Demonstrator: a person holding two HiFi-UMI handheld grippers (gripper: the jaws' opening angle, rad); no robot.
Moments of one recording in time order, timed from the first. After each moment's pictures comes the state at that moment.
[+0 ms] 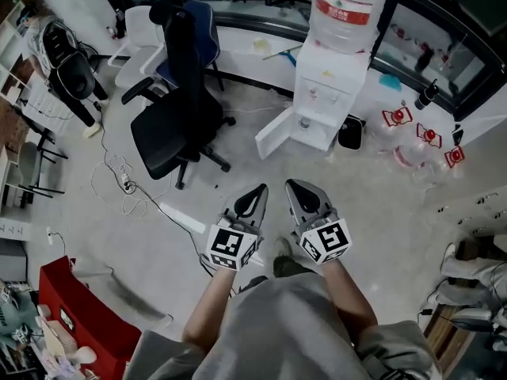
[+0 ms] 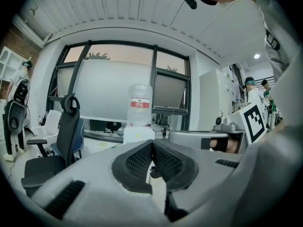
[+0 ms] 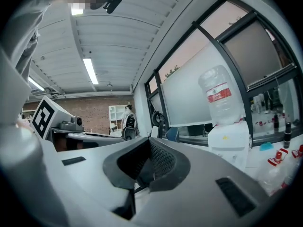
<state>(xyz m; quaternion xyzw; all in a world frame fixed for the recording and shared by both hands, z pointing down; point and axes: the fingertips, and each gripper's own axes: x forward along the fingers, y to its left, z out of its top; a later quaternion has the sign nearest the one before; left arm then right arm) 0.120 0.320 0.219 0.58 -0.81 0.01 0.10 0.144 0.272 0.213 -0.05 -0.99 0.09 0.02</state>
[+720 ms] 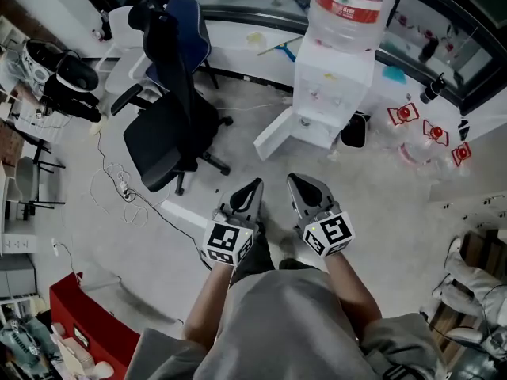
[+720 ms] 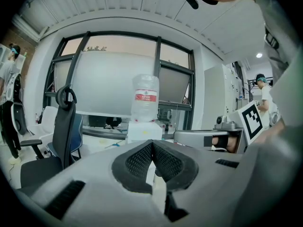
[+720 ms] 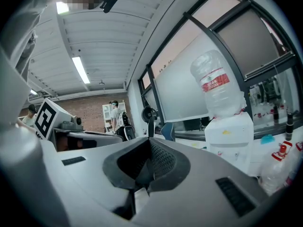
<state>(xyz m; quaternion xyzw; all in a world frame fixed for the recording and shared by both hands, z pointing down) 0.023 0.270 0.248 0.58 -0.80 0.03 0.12 0.059 0.210 0.247 -0.03 -0.99 0.12 0.05</state>
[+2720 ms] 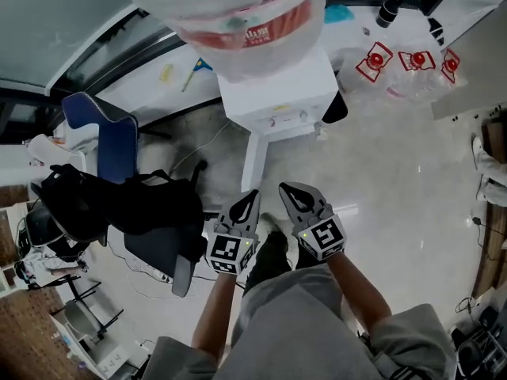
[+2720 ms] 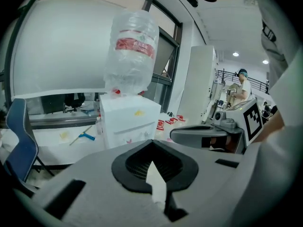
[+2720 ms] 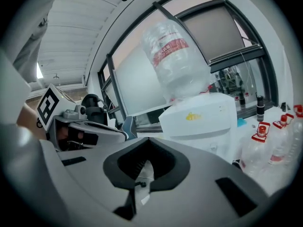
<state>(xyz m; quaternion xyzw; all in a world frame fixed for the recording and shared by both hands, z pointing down) -0.133 0.035 0.375 0.74 -0.61 0.14 0.24 -0.086 0.000 0.375 0.17 -0.96 0.19 0.10</state>
